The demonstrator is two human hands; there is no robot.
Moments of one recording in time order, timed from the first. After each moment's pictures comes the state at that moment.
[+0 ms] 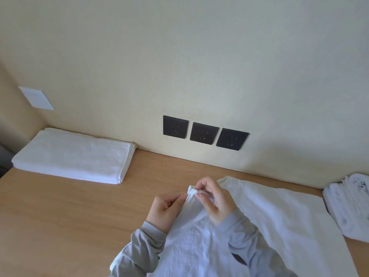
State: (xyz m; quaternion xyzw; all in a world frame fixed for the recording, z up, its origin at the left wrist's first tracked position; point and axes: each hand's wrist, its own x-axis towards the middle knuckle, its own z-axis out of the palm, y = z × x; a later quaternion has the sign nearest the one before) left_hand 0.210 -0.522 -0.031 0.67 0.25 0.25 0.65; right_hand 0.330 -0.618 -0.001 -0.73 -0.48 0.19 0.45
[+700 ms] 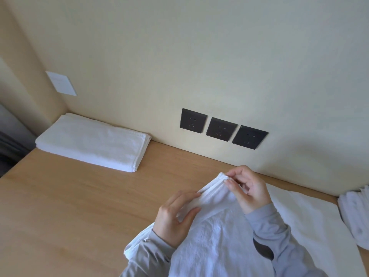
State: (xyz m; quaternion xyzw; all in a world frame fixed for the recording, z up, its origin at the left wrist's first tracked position) left_hand 0.176 -0.534 -0.055 0.79 0.20 0.39 0.43; right_hand 0.344 -0.623 0.004 -0.69 -0.41 0.19 0.56
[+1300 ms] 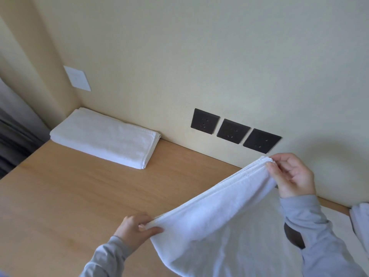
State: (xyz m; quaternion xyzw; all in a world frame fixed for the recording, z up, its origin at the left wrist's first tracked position) left_hand 0.078 -0.479 -0.131 0.80 0.37 0.15 0.45; right_hand 0.389 -0.624 0.027 -0.69 -0.34 0.11 0.63
